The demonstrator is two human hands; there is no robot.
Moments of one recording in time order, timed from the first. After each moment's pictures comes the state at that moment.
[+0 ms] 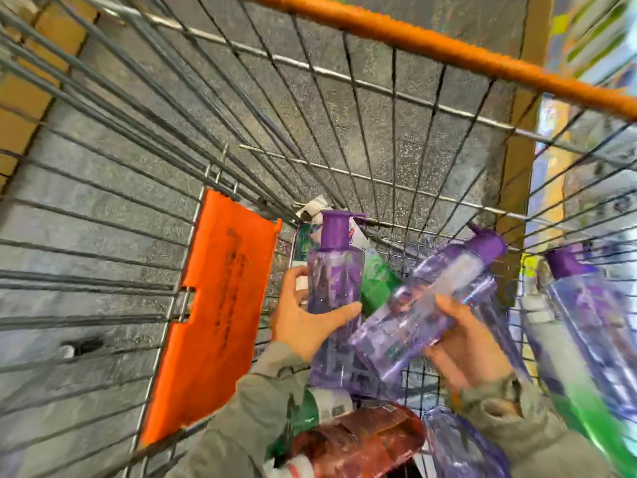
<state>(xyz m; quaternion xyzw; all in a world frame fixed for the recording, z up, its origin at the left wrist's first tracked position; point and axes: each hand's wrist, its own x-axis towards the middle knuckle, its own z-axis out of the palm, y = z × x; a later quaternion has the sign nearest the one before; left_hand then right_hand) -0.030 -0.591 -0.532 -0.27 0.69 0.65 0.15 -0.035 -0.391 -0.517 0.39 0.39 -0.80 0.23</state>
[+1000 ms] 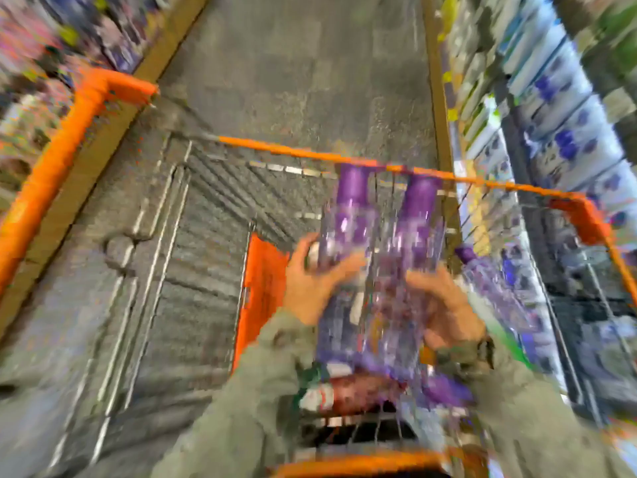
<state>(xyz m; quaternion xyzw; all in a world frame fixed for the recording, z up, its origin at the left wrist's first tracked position) -0.010 -0.586 -0.311 -0.13 0.62 0.77 0.09 0.020 -0.421 -0.301 0.20 0.46 -0.85 0.16</state>
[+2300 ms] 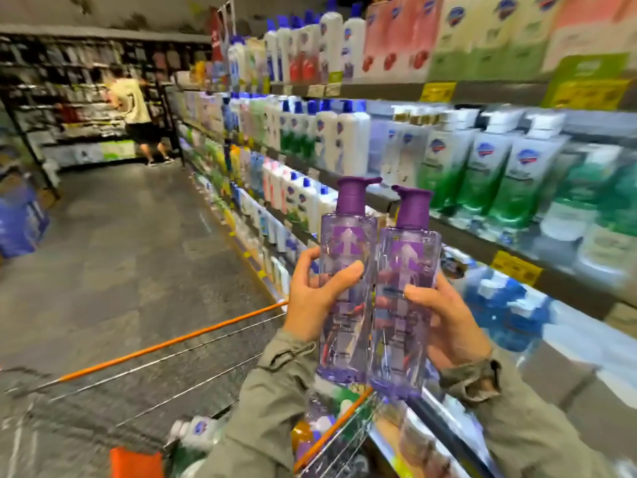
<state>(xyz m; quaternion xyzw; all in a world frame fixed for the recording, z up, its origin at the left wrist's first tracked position) 0.157 -0.429 -0.031 0.29 0.53 0.76 0.24 0.281 -0.321 -0.045 0.10 0.49 -0.82 -0.28</state>
